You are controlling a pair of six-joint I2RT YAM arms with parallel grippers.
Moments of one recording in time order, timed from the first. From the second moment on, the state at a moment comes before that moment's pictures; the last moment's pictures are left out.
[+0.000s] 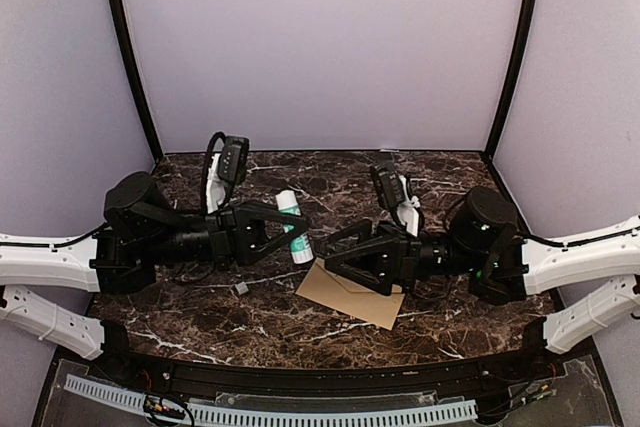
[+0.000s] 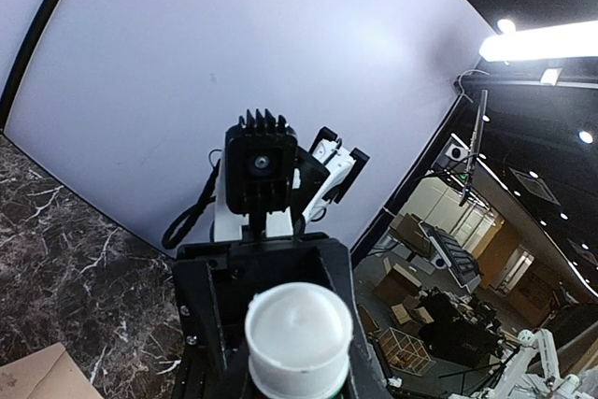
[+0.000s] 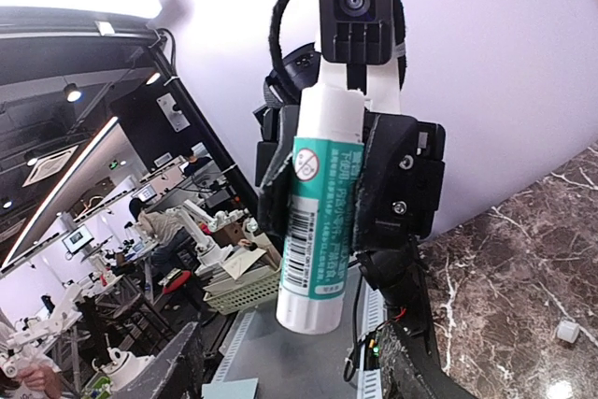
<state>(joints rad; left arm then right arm) -1.15 1.08 0.74 0.54 0.35 -0.69 1.21 1.22 0.69 0.75 -0.49 0.67</state>
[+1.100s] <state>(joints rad) -1.15 1.12 0.74 0.64 0.45 -0.69 1.22 1.36 0.77 0.86 -0.60 0.74</state>
